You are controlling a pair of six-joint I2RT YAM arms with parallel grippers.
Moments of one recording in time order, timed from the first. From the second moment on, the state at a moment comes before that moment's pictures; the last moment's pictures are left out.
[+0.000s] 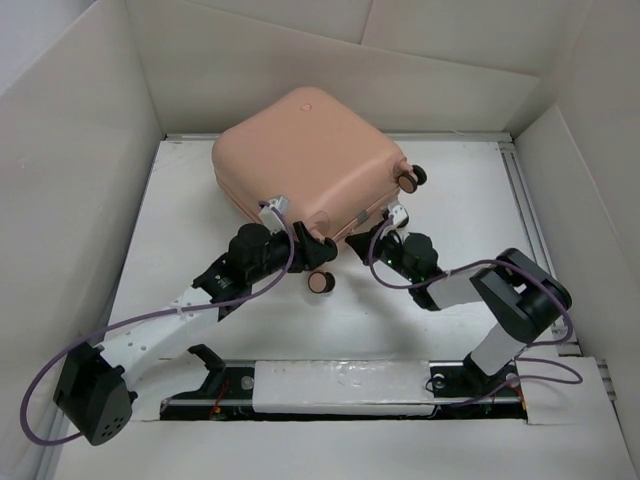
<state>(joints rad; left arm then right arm) -0.69 0.99 0.63 0.04 0.16 -0.78 0.60 1.65 0.48 1.12 -0.23 0.34</state>
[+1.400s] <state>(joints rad) -0.71 0.85 0.79 -0.07 -0.03 -0.86 1.47 1.92 0.43 1.31 0.58 0.73</state>
